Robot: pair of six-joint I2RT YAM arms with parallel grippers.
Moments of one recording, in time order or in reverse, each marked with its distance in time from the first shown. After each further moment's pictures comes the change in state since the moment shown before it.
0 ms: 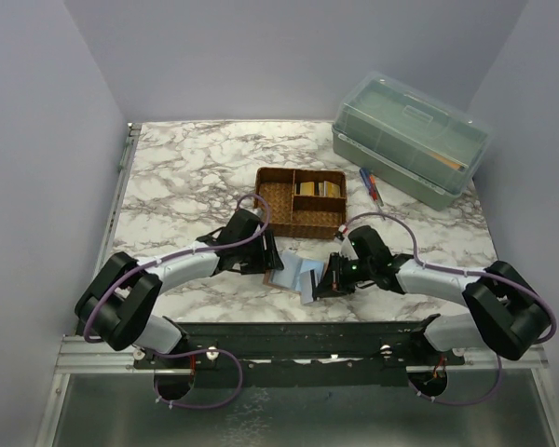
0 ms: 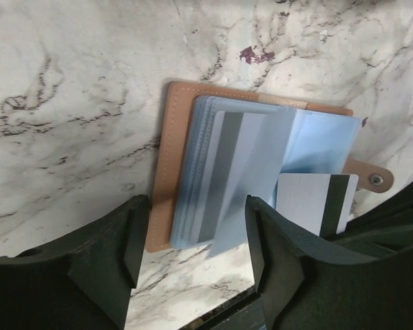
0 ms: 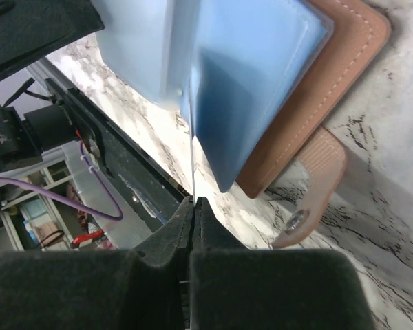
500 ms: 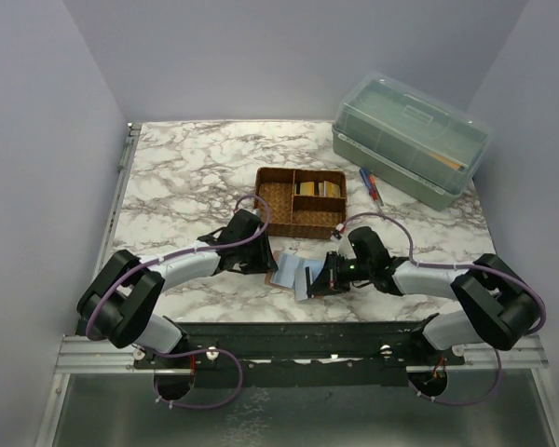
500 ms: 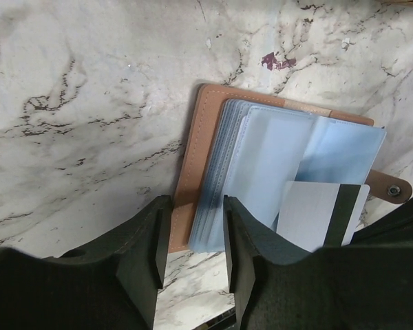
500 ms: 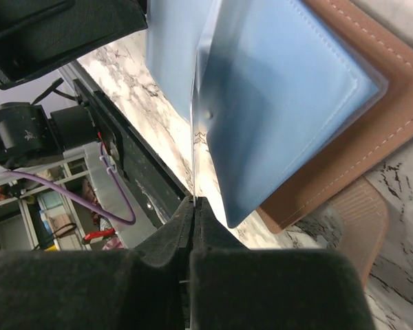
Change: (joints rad) left arm 0.002 0.020 0.001 -0.009 -0.035 -0.007; right arm 0.000 0.062 -0.058 0.247 -0.061 0.048
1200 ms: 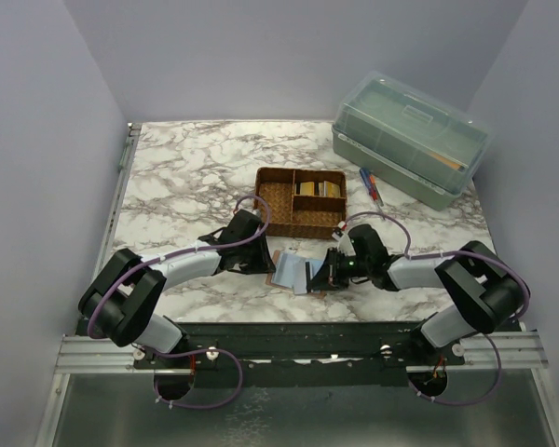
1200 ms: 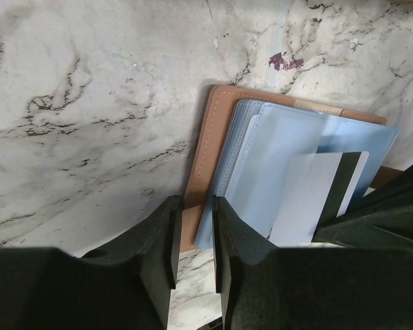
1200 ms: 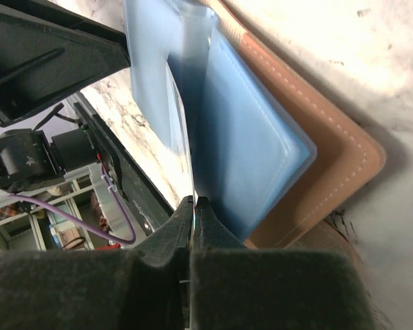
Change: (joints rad) left arm 0.000 0.011 0.001 -0.003 -0.001 -0.001; right arm -0.050 0.112 0.000 0.108 -0.002 0.016
